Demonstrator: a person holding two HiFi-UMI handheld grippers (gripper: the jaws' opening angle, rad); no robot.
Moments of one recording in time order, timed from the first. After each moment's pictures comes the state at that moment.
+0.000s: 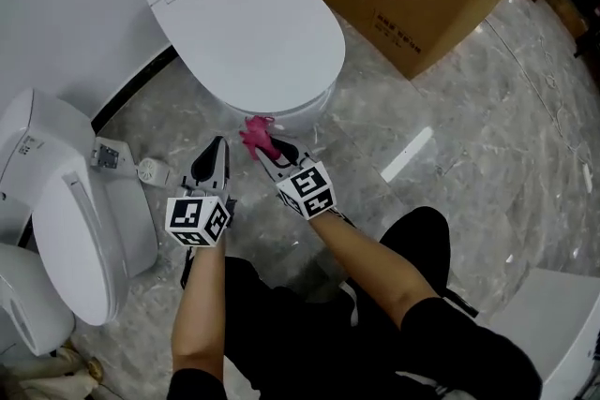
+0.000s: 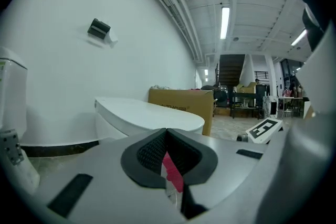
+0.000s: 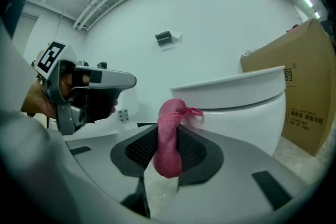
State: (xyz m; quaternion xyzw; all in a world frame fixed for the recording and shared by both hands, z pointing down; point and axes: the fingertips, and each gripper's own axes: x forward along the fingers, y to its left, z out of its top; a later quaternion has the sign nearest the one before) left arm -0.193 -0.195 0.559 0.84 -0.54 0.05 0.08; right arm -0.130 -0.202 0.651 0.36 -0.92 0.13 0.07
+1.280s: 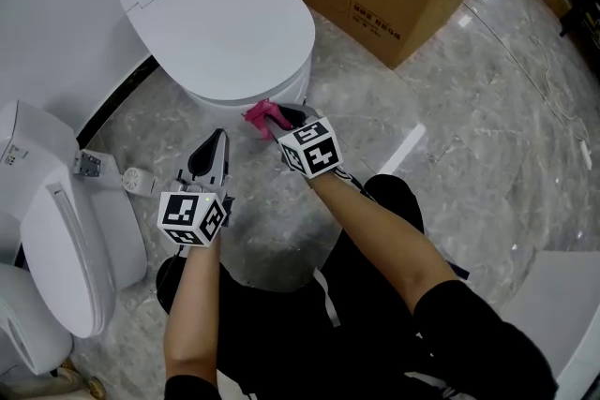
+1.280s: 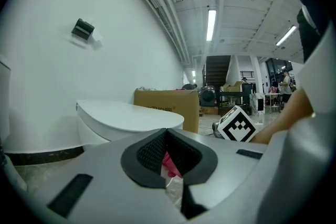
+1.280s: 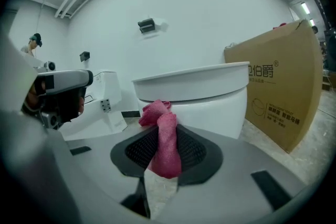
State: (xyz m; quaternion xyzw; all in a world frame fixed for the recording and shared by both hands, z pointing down) left arm -0.135 -0.183 0.567 0.87 -0.49 0.06 0.06; right arm -0.050 -0.250 0.673 0.42 -0.88 0.17 0.15
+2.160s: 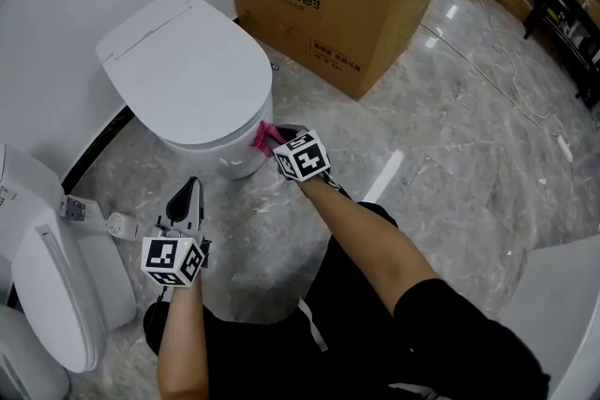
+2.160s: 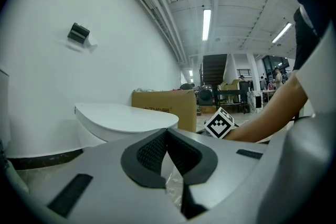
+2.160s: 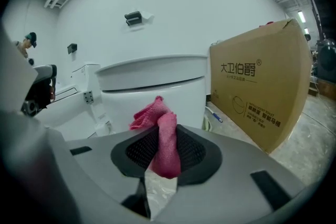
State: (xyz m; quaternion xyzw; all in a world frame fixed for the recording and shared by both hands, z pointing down) left arm -0.129 -0.165 0.562 0.87 -0.48 0.06 0.04; right arm 0.032 -0.294 0.703 0.46 -0.85 0.18 0.19
